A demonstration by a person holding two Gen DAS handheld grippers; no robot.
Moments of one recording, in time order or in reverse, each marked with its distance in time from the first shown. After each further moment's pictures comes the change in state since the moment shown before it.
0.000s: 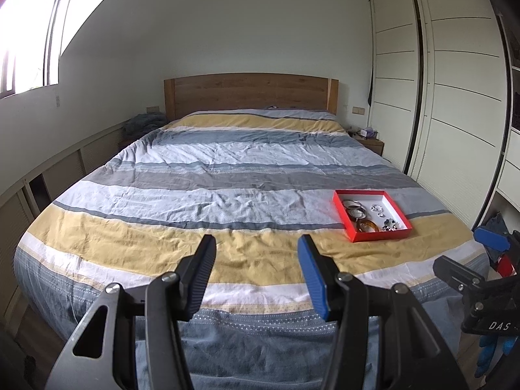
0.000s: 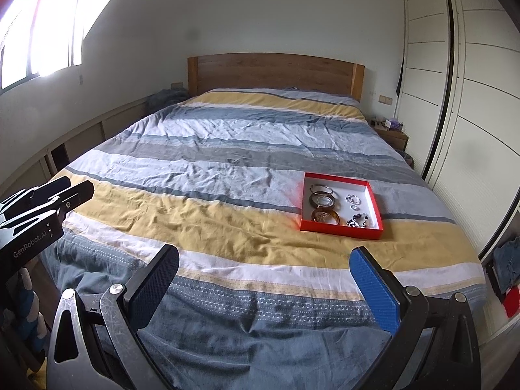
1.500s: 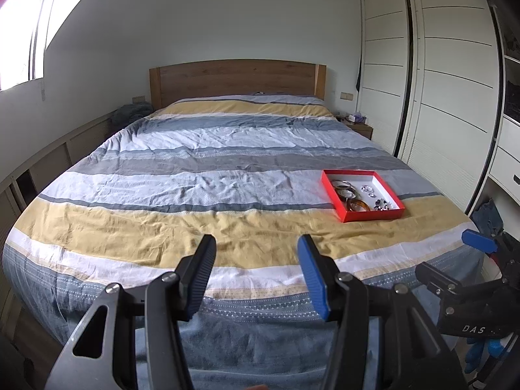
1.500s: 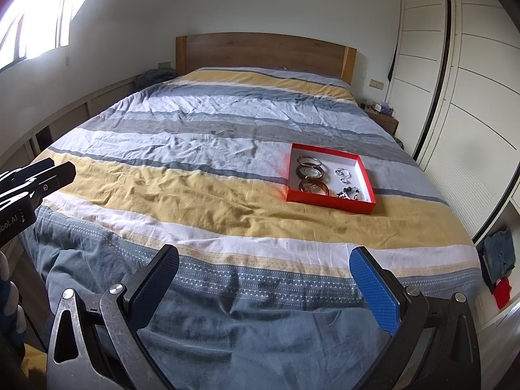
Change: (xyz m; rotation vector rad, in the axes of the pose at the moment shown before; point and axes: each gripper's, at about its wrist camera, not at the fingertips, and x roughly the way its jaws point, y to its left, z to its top) left arm 0.024 -0.008 -0.022 0.025 0.060 -0.060; right arm 0.033 -0.011 -0.035 -0.009 0.083 -0.066
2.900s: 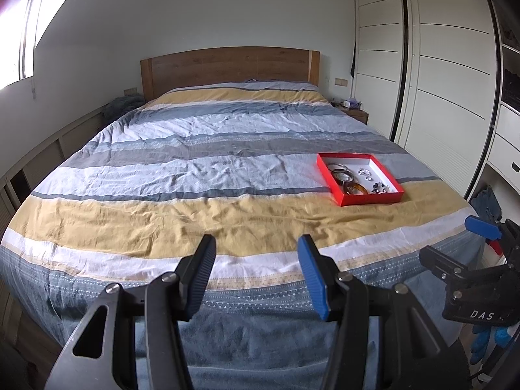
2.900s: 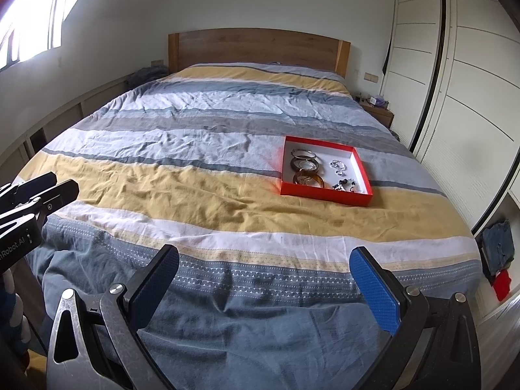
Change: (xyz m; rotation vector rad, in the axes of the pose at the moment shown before) left arm 0.023 -0.005 -0.015 0.027 0.051 -0.023; right arm 0.012 -0.004 -0.004 0.025 0.020 -0.016
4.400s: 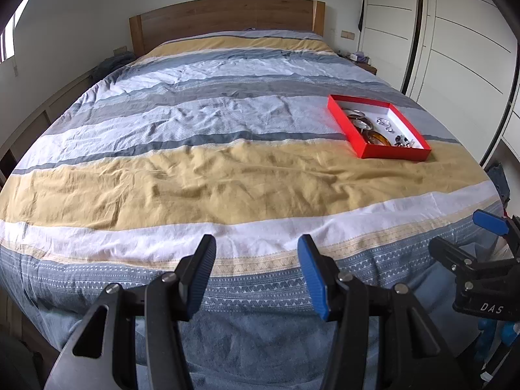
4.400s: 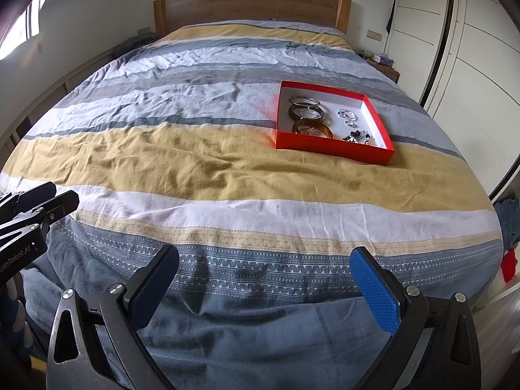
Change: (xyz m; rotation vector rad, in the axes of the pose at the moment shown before) left arm 0.106 -0.003 -0.019 0.016 0.231 0.002; right arm 0.098 -0.015 -0.015 0.038 0.190 0.004
